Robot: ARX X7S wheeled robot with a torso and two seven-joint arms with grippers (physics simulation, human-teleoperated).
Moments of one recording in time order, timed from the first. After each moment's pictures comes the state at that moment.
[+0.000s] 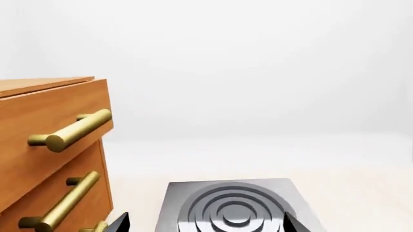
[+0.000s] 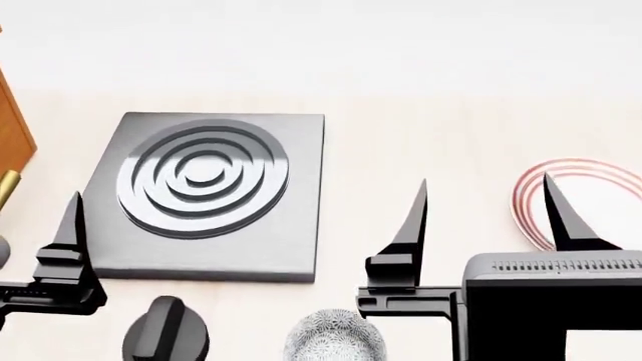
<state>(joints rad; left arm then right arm) -0.34 -0.26 -0.03 0.81 -0.40 -0.99 -0.25 0.29 0.22 -0.09 -0.79 0.05 0.79 0.16</state>
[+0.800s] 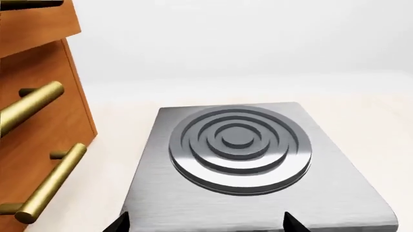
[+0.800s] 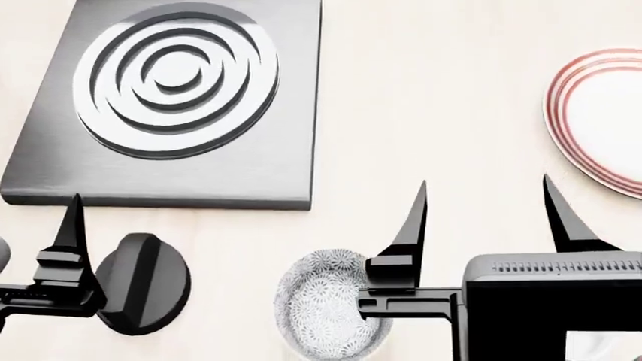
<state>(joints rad) -0.33 -0.28 -0.02 0.81 -0.41 -0.97 -0.26 0.29 0.24 -0.09 -0.79 0.07 0.78 0.18</state>
